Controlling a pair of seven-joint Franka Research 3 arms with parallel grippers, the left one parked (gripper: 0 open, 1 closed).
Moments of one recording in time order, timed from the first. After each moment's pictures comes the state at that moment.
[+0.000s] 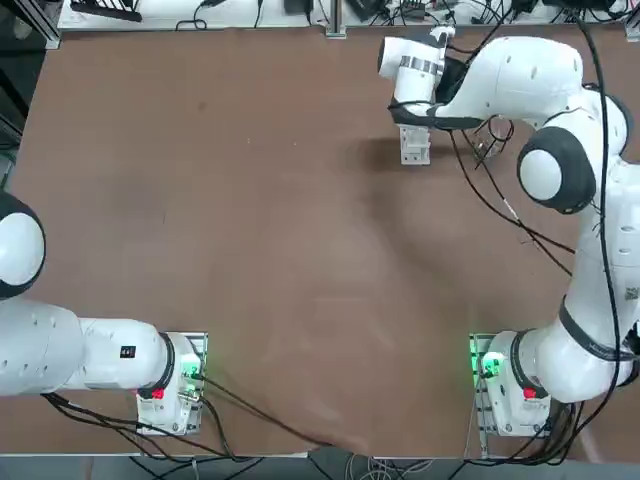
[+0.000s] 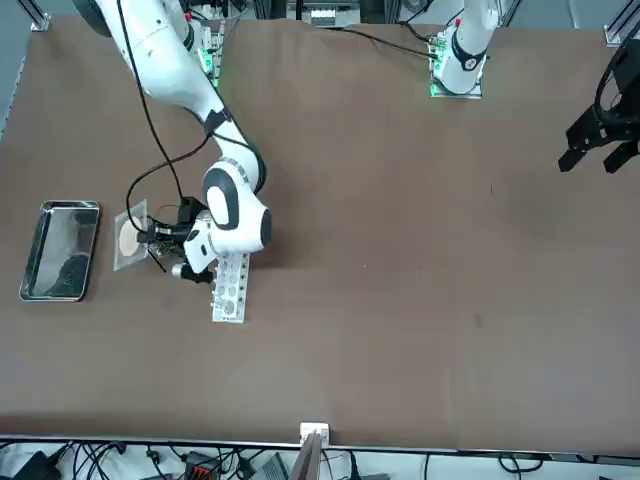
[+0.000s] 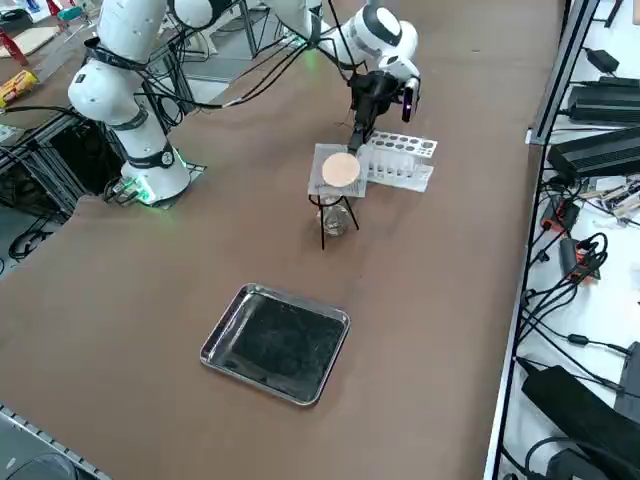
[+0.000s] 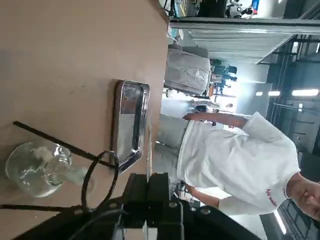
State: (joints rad) arm 0.33 0.77 0.28 -1.47 -1.15 1.22 0.77
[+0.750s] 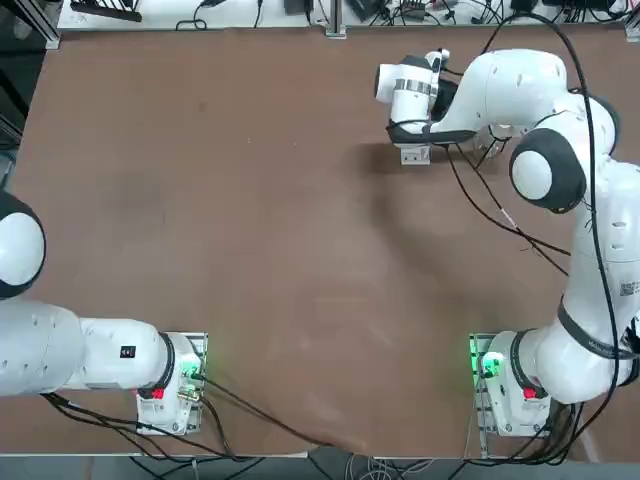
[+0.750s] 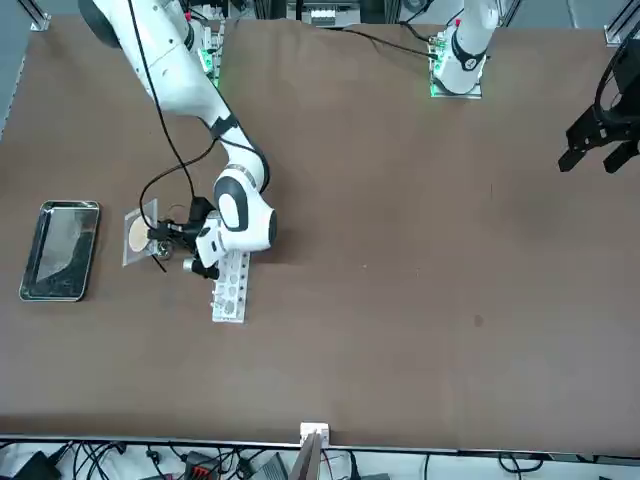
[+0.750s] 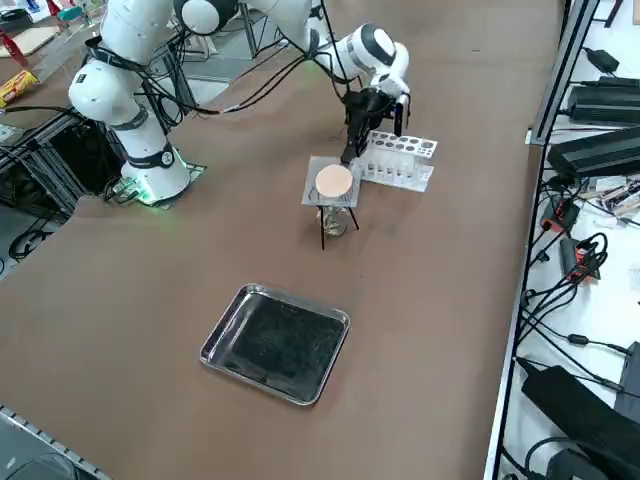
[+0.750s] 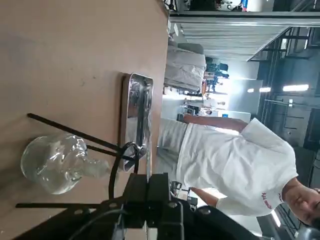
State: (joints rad) arm 0.34 0.81 0.28 -1.52 -1.15 1.21 0.86
